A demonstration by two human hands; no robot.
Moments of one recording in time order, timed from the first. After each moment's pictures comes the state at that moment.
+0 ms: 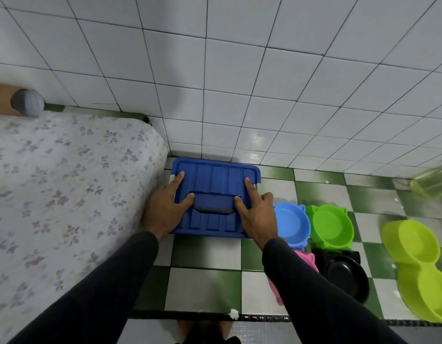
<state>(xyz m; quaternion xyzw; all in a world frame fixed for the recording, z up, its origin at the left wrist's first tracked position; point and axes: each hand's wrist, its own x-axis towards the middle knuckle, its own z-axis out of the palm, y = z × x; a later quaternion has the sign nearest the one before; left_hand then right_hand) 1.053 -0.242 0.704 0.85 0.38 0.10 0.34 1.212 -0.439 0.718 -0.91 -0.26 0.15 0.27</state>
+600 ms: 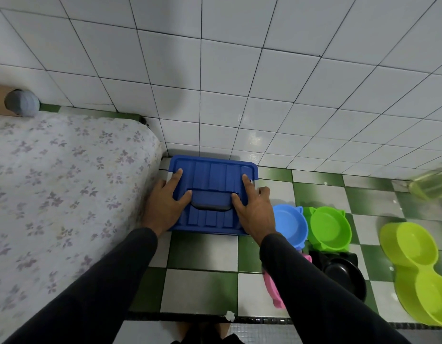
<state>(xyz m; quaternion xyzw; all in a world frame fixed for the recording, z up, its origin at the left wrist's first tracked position) 1.067 -0.241 0.708 0.85 0.40 0.08 0.34 1.227 -0.436 0.720 -0.91 -0.28 0.15 0.25</state>
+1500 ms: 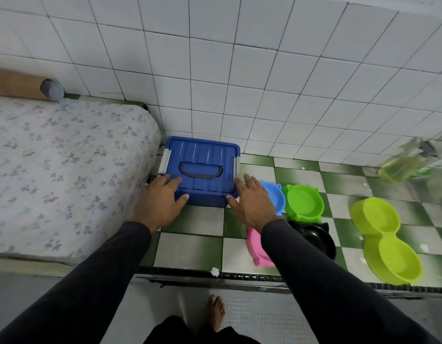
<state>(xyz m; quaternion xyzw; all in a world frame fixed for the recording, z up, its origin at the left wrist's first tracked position) 1.000 -0.340 0.772 0.92 0.34 -0.01 0.17 1.183 -0.526 0.767 -0.90 -0.42 0.12 0.07</state>
